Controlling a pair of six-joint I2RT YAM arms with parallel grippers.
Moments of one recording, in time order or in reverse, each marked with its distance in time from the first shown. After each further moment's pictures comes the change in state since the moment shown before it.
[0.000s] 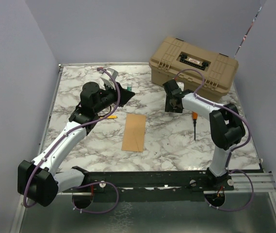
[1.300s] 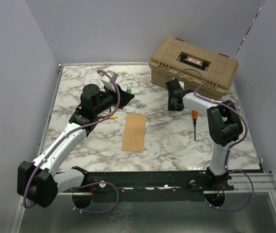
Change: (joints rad) left arm 0.000 -0.014 -0.036 0.007 0.001 0.000; right arm -0.049 0.069 -0.003 0.108 -0.029 -0.101
